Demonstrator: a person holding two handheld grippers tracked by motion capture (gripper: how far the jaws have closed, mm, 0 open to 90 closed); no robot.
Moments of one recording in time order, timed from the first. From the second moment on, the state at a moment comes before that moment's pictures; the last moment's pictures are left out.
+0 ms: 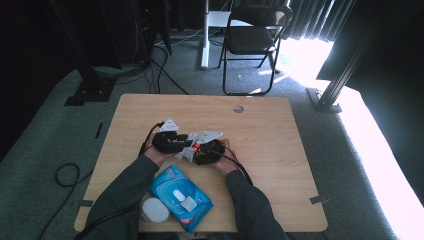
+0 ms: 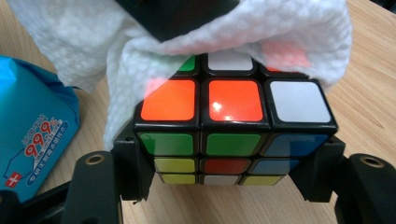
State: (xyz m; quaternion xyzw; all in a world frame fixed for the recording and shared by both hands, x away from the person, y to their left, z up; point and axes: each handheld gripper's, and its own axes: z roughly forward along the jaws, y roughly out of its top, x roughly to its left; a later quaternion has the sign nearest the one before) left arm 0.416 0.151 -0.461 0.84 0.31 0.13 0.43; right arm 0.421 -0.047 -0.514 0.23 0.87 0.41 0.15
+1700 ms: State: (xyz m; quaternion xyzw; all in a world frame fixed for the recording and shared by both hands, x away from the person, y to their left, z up) left arm 0.412 0.126 -0.456 0.86 0.26 0.13 0.43; right arm 0.418 -0.036 -0.510 0.21 0.87 0.42 0.12
